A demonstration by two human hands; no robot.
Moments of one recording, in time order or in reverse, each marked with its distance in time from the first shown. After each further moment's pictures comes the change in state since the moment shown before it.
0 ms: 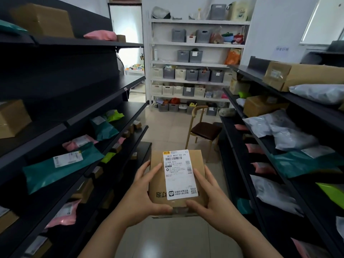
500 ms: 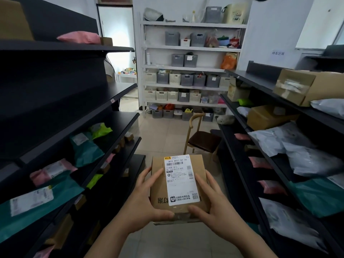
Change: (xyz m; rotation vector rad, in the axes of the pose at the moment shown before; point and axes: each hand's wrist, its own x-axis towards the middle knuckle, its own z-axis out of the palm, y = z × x) left_hand 0.201 -0.049 -0.022 -0.024 -0.041 0.004; right_hand 0.182 0.062 -0.032 -0.011 0.063 0.015
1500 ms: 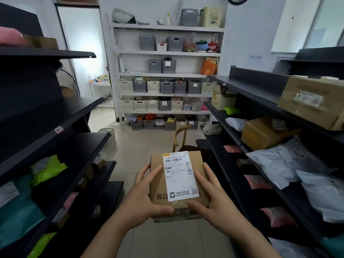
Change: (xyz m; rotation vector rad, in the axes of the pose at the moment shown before) left_hand 0.339 -0.039 0.002 0.013 -0.091 0.107; right_hand 0.271 0.133 -0.079 -0.040 0.117 0.025
